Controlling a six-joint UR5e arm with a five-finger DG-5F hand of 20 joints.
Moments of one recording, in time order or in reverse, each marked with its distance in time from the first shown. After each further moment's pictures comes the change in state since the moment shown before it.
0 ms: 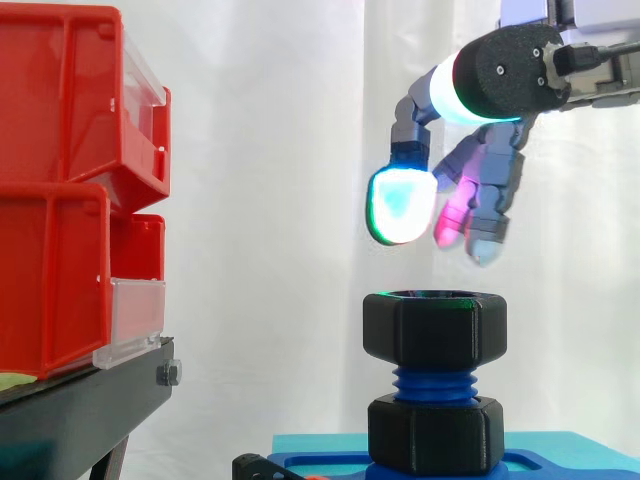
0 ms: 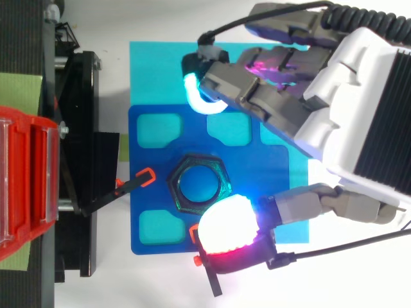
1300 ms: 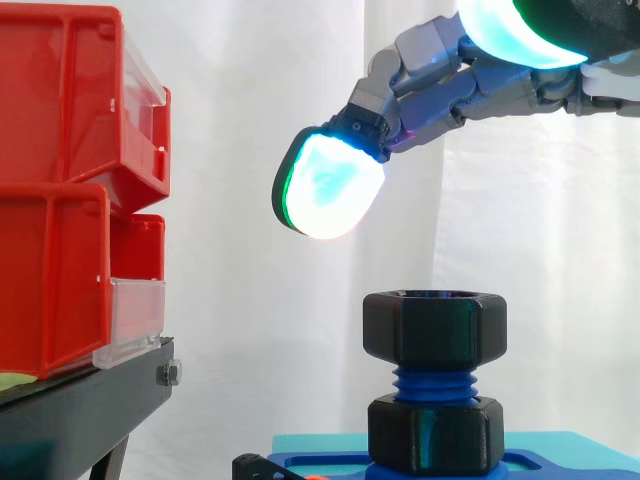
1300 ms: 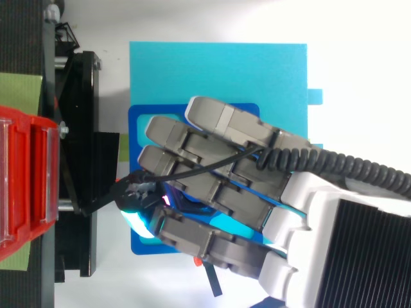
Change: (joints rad) arm 0.081 -0.026 -0.082 0.189 -0.041 -0.045
